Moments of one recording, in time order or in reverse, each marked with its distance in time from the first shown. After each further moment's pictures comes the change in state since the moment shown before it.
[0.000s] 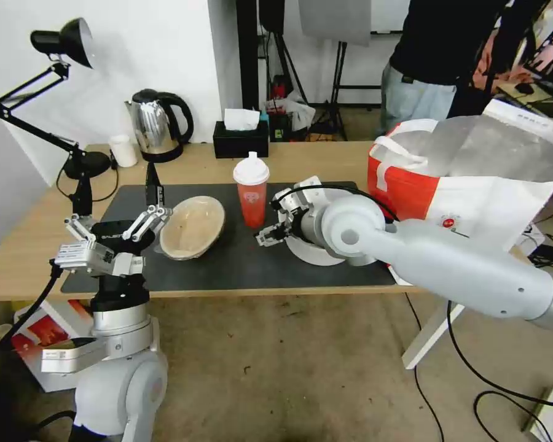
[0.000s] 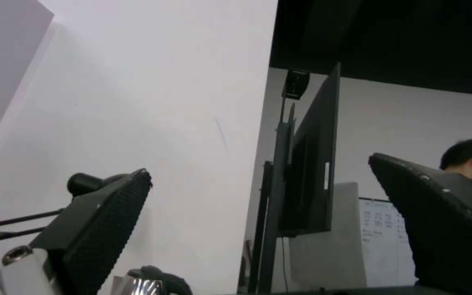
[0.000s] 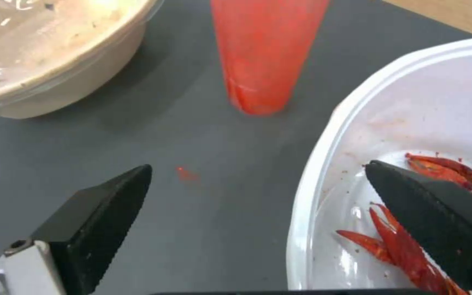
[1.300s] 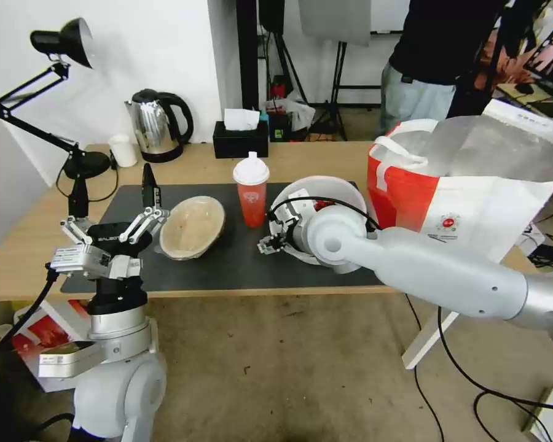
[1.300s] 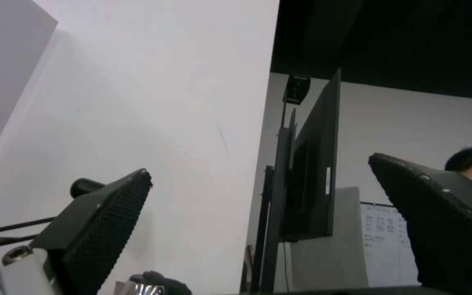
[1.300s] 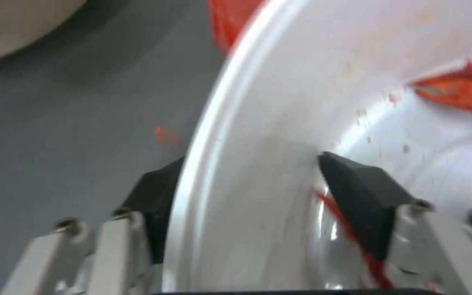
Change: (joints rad) left arm 0.012 0.005 -0.004 -0.003 -0.003 -0.028 -0.001; right arm -0.011 0.039 -0.058 -0.043 0.040 0.000 0.085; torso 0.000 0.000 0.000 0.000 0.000
